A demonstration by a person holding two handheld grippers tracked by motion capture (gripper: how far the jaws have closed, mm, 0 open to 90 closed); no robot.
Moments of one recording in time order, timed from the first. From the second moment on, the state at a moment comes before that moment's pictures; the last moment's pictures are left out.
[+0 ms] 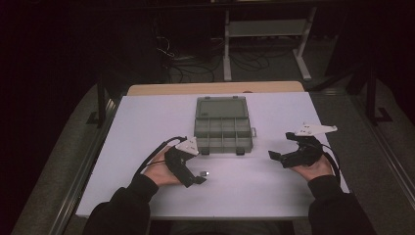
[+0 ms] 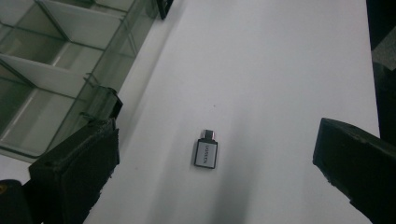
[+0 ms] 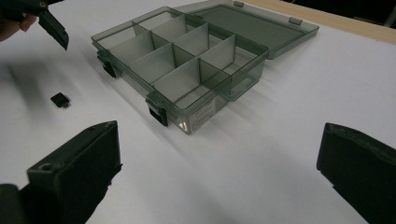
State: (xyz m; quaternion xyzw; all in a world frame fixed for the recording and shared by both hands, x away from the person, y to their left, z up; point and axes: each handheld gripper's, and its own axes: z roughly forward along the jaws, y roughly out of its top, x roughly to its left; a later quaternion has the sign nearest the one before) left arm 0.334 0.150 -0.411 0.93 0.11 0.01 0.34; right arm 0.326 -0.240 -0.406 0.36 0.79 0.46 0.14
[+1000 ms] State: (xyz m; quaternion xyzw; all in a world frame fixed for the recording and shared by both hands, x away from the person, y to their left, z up) left arm 0.343 0.145 -0.432 0.95 0.09 -0.01 0.31; right arm 0.326 -0.239 -0.406 0.36 0.80 0.46 0.14
